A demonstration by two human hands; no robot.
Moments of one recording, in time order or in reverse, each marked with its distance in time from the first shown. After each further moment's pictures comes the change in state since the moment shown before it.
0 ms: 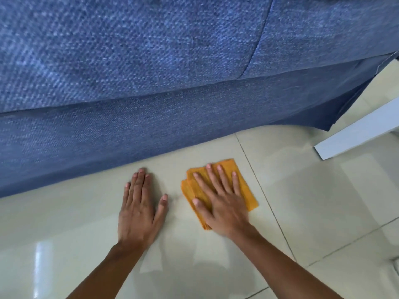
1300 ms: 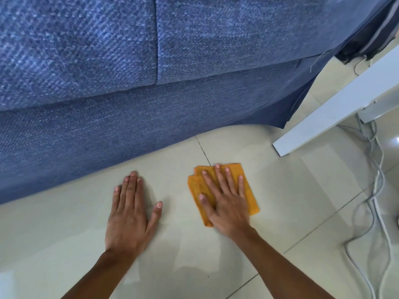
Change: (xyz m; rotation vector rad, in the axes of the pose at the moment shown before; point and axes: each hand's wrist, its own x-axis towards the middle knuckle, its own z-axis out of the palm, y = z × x) left_hand 0.019 0.062 0.030 0.115 -0.064 0.166; right_hand -0.023 0.090 -0.005 0.007 0.009 0.281
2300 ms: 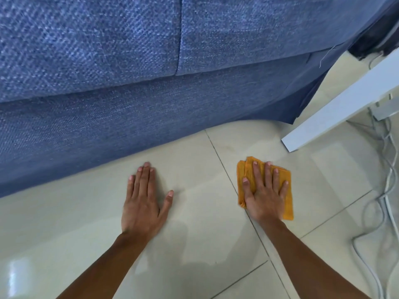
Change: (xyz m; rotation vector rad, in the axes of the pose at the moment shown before) left_hand 0.000 0.002 -0.004 -0.024 -0.016 -0.025; right_hand -0.005 0.059 -0.001 0.037 -0.018 0.423
